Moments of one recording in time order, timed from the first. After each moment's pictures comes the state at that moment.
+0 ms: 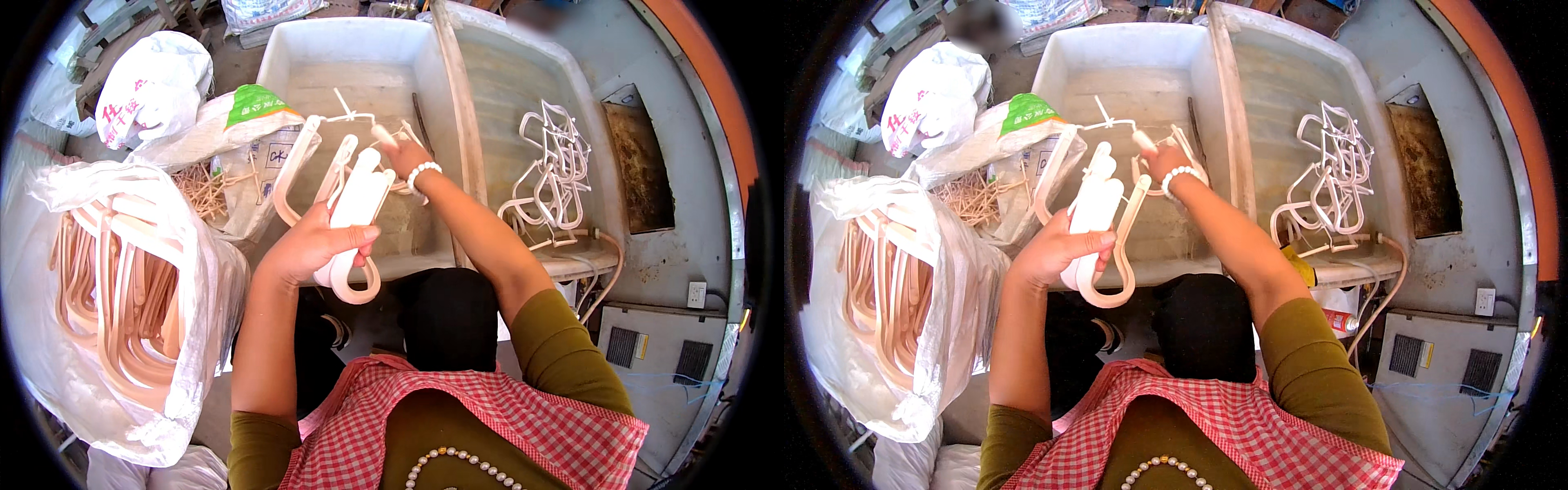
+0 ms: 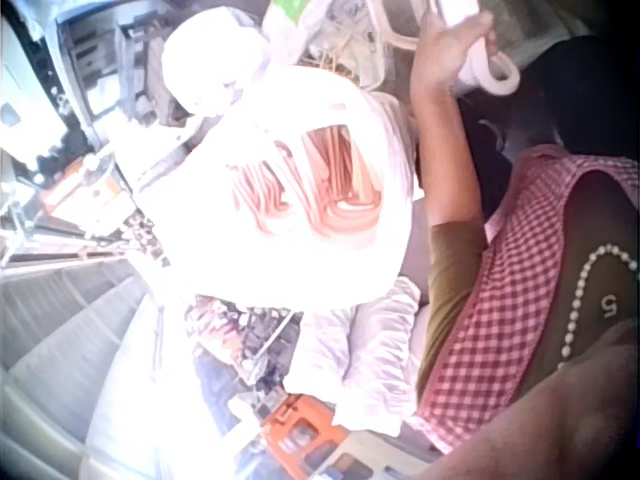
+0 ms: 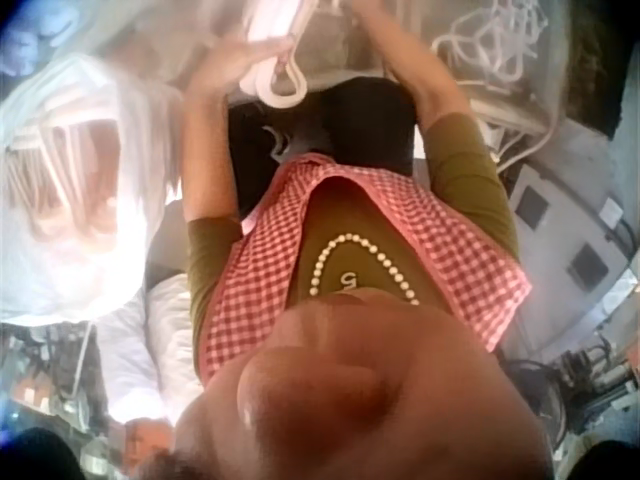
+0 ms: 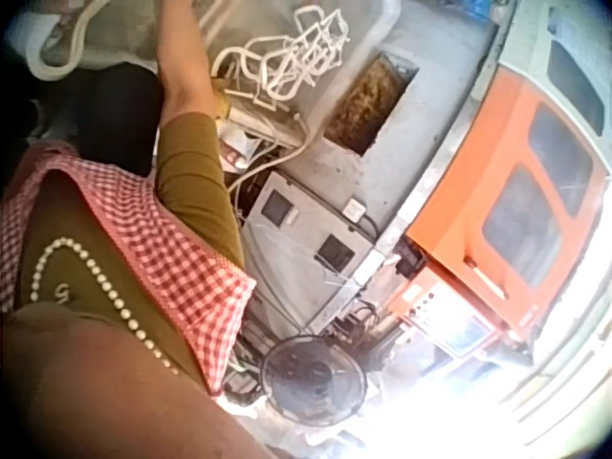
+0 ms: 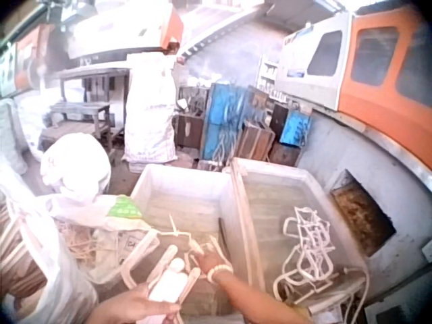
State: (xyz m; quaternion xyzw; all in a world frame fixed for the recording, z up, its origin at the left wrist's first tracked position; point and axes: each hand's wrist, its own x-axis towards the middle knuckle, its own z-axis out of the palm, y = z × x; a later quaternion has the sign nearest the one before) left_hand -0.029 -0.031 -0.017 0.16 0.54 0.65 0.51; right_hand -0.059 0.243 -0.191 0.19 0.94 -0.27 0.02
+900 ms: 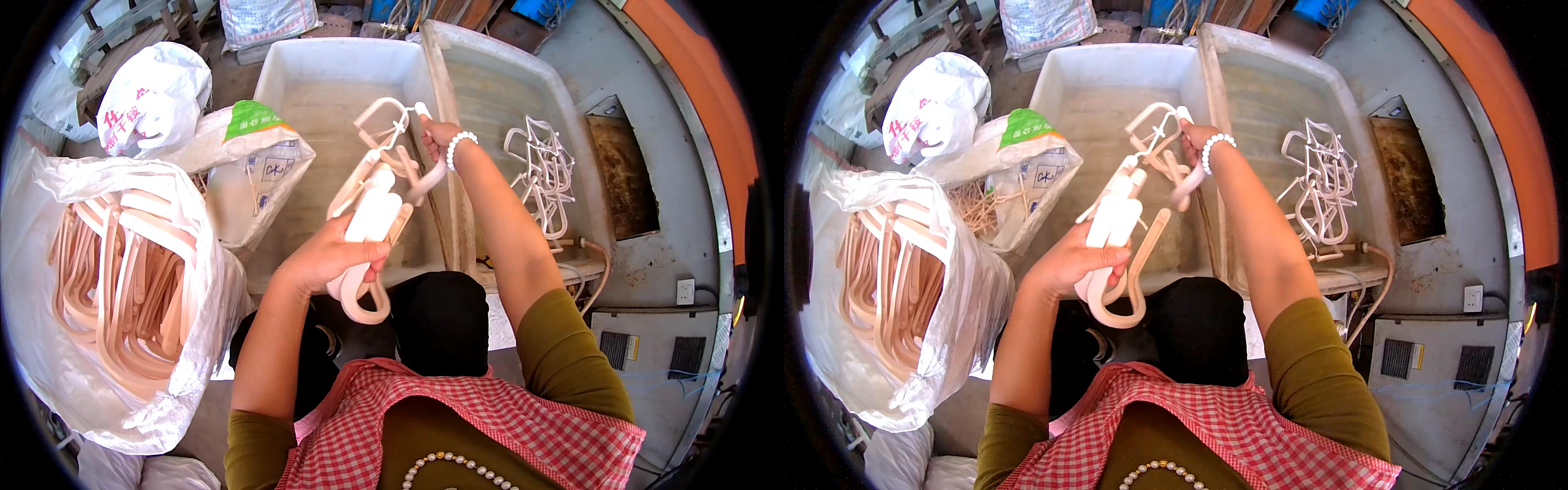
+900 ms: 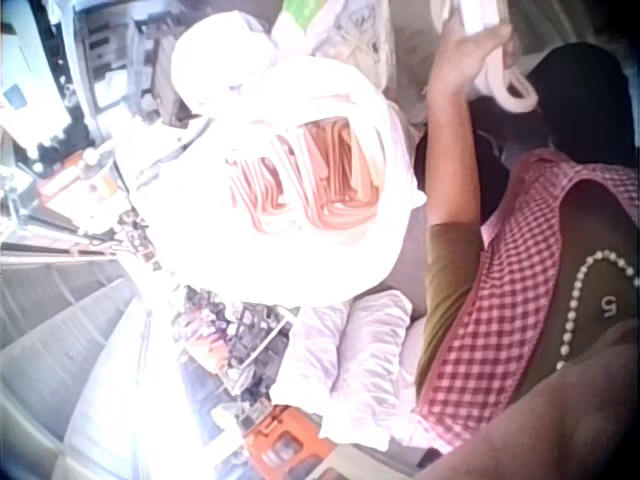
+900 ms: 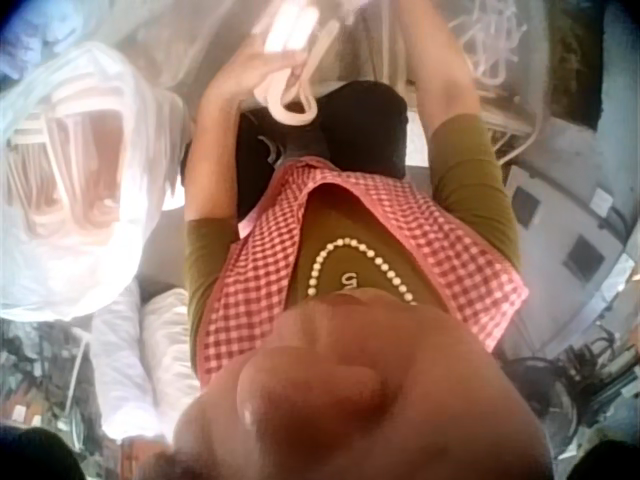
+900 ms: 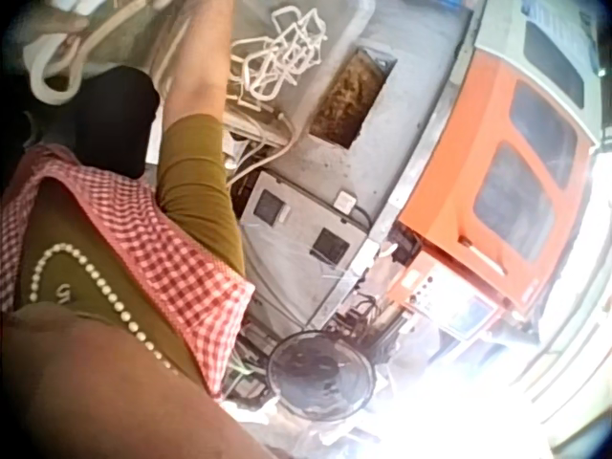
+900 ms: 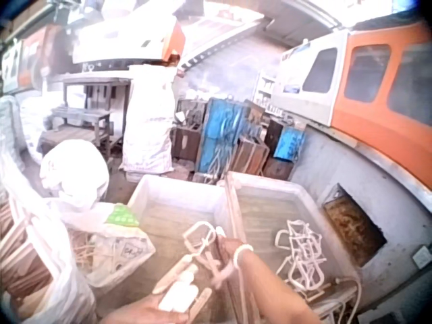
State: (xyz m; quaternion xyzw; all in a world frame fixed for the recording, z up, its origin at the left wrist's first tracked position) left_hand -0.007 -0.025 -0.011 0.19 0.49 0.66 0.54; right_hand -0.065 0.306 -0.081 0.40 0.68 -0.61 0.06
